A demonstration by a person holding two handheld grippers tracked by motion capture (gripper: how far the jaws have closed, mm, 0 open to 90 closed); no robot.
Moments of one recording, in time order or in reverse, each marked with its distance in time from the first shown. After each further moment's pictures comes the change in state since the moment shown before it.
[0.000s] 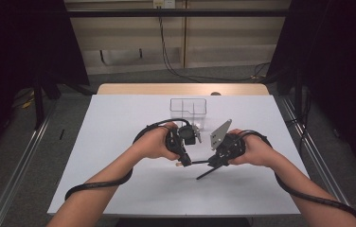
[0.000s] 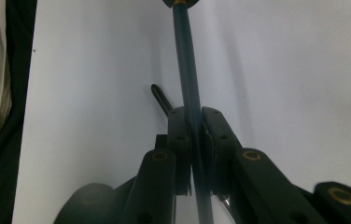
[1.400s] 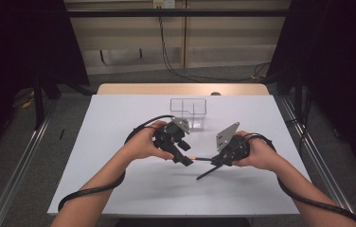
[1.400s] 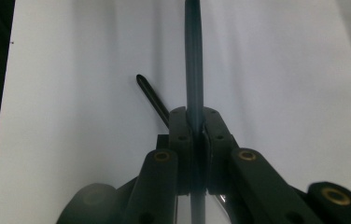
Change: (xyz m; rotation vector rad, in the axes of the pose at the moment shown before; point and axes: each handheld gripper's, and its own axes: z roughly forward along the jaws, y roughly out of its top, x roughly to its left) left arm 0.009 -0.034 -0.009 -0.342 0.017 -0.025; right arm 0.001 -0.018 0.000 -0.055 -0.058 0.018
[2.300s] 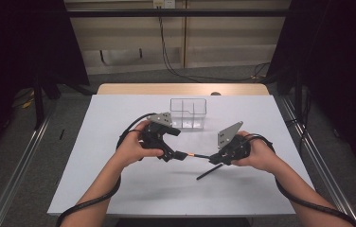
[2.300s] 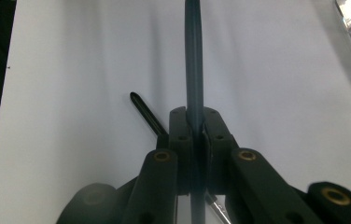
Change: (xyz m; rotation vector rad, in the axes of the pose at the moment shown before) left arm 0.003 -0.031 -0.022 -0.314 0.096 -0.062; right arm -0.001 -0.003 0.001 -0.074 -0.023 0.045
